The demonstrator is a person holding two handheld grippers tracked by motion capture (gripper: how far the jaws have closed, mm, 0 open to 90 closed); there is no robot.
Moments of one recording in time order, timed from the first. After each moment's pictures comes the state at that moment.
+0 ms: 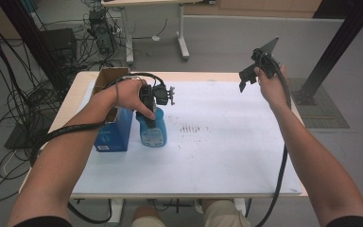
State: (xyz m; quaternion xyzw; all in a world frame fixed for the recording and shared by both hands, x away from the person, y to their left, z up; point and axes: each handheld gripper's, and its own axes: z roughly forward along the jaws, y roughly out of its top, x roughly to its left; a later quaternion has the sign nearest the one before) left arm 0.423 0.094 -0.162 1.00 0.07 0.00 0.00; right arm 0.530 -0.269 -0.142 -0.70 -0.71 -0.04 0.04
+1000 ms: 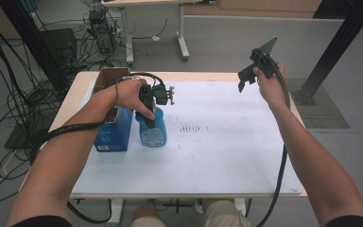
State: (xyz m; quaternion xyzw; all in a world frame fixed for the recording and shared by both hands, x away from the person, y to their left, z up) left arm 0.425 0.094 -0.162 1.00 0.07 0.00 0.00; right arm 0.531 -0.266 -0.143 -0.70 -0.72 -0.03 0.04
